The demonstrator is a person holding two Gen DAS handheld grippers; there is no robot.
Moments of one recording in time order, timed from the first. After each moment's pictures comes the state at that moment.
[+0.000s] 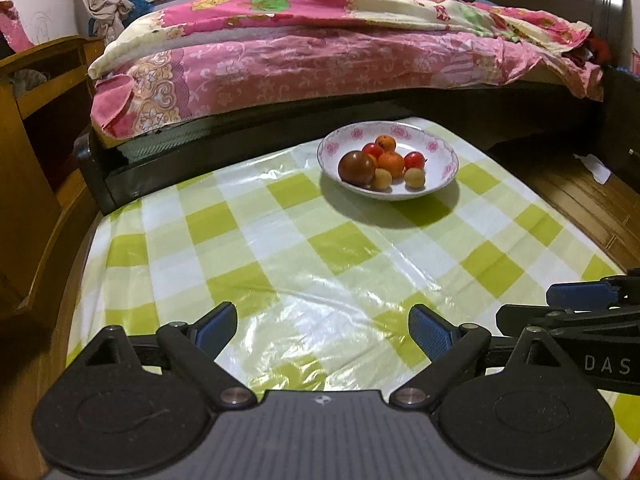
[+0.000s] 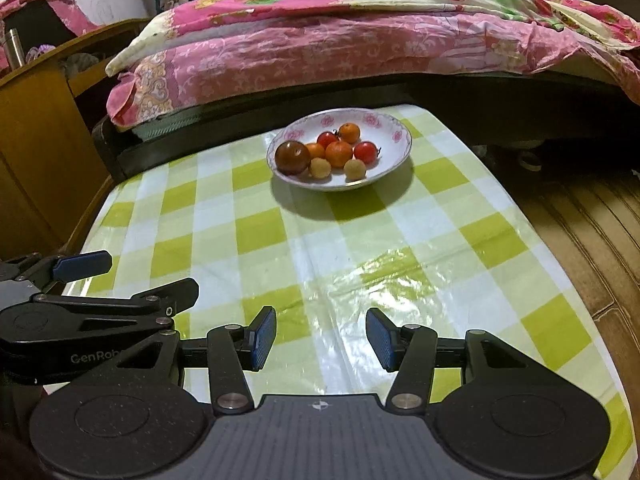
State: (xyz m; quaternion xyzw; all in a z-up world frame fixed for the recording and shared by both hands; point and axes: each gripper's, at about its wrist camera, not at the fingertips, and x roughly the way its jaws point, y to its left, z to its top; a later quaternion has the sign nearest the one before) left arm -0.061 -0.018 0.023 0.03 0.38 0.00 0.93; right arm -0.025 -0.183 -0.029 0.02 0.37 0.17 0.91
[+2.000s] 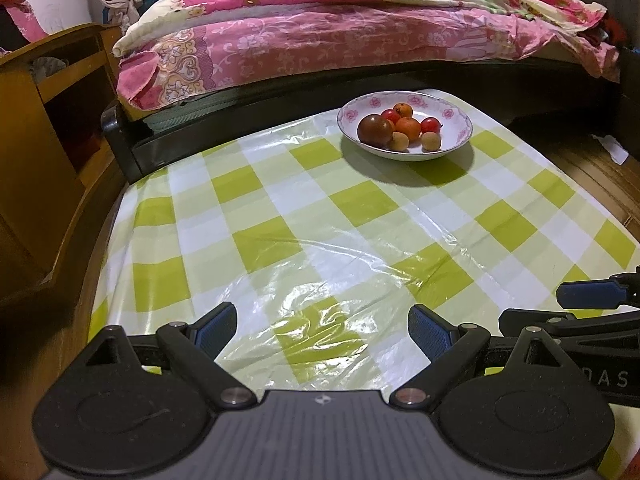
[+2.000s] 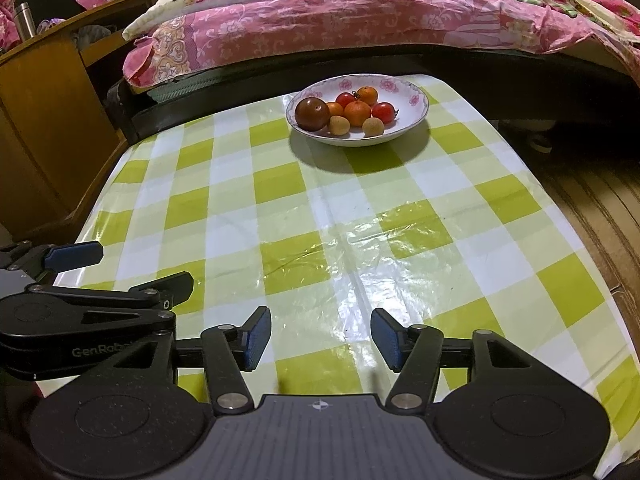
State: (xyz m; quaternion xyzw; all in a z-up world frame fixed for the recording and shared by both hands) left arm -0.088 -0.017 0.016 0.05 0.40 0.03 0.91; right arm -0.050 -0.173 -0.045 0.00 0.39 0.19 0.90
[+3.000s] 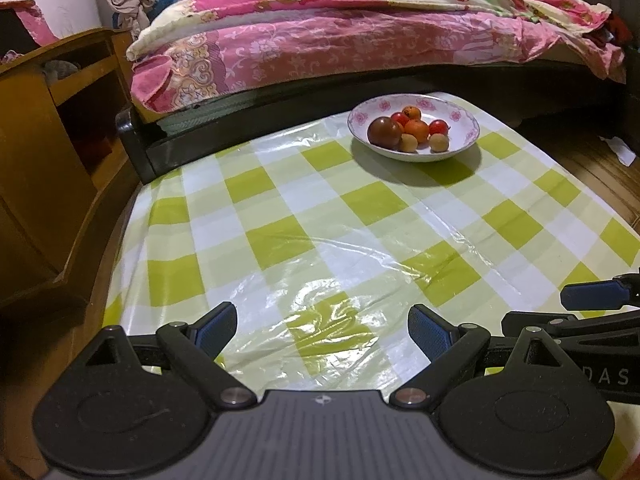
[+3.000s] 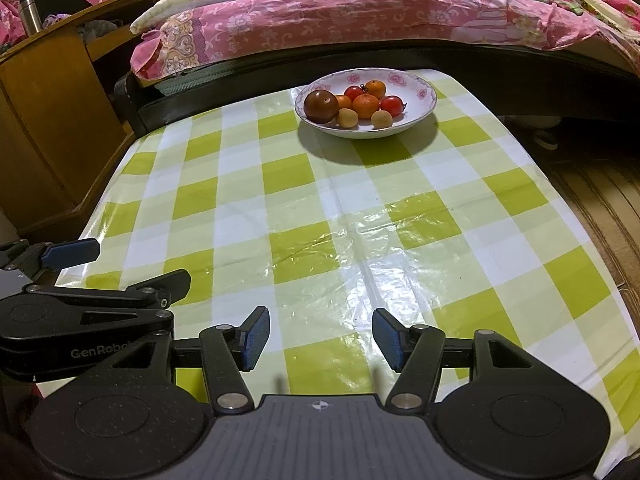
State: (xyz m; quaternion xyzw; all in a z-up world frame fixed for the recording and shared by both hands) left arm -0.098 -0.016 0.020 0.05 0.39 0.05 0.92; right arm -0.054 -0.170 -0.047 0.00 0.40 0.19 0.90
